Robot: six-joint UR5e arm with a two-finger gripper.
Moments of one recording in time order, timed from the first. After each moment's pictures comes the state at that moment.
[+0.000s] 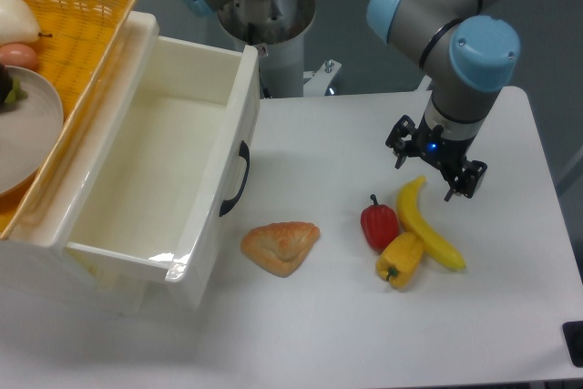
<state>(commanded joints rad) 2.72 -1.91 -1.50 -1.27 1.50 1.37</state>
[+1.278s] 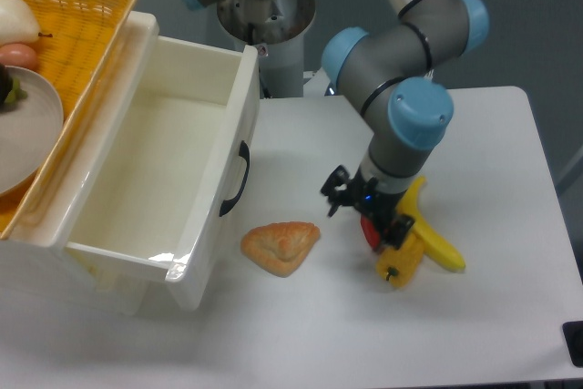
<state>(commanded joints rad) 2.56 -2.01 -1.55 -1.17 1.15 1.28</state>
